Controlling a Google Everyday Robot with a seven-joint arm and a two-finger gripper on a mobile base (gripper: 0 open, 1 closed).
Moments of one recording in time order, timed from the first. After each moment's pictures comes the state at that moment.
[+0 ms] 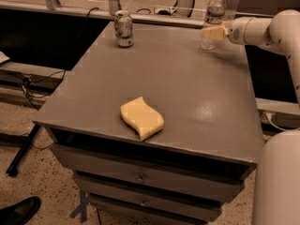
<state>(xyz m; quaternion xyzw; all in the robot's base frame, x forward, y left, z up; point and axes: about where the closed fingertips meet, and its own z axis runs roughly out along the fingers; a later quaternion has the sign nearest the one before) 0.855 -0.278 0.896 -0.23 0.77 0.16 0.58</state>
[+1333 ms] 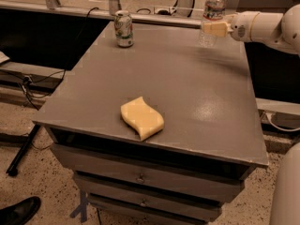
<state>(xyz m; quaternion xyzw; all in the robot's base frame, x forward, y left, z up) 0.810 -0.249 0.931 -0.28 0.73 0.21 0.59</state>
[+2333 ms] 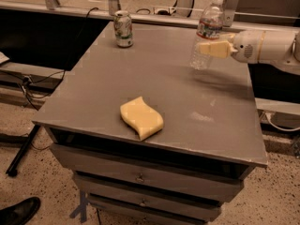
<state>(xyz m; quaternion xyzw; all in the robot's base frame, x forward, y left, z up) 0.689 -0.194 0.923 -0.31 0.71 0.33 0.54</state>
